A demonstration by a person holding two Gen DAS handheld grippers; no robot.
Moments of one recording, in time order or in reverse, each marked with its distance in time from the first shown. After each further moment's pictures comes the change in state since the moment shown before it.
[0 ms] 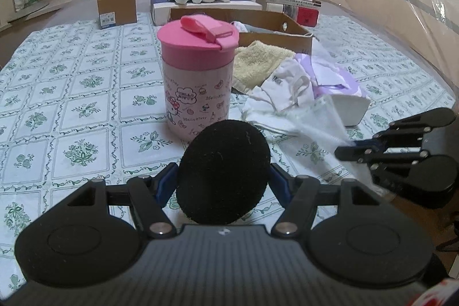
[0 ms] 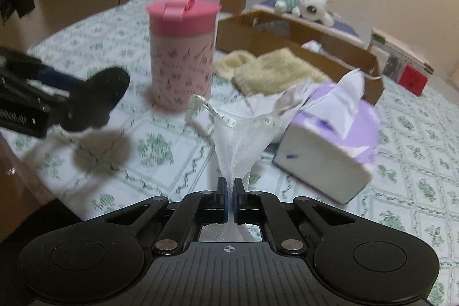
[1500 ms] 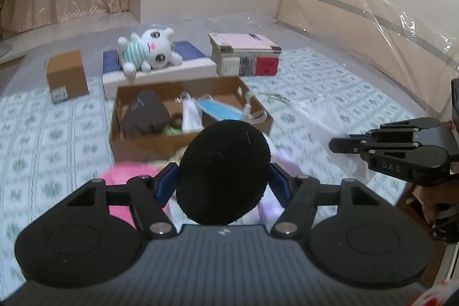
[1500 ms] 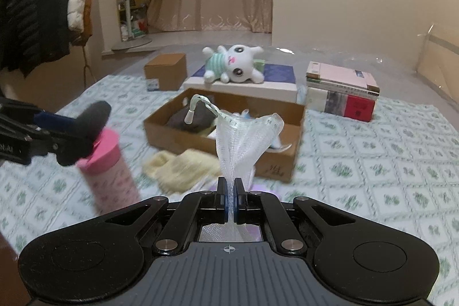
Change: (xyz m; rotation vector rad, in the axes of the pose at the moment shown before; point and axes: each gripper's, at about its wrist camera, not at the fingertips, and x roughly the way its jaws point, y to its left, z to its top) left arm 0.004 -0.054 0.164 0.090 -0.084 -0.124; right arm -0.065 -0.145 0.086 0.209 -0.173 -0.021
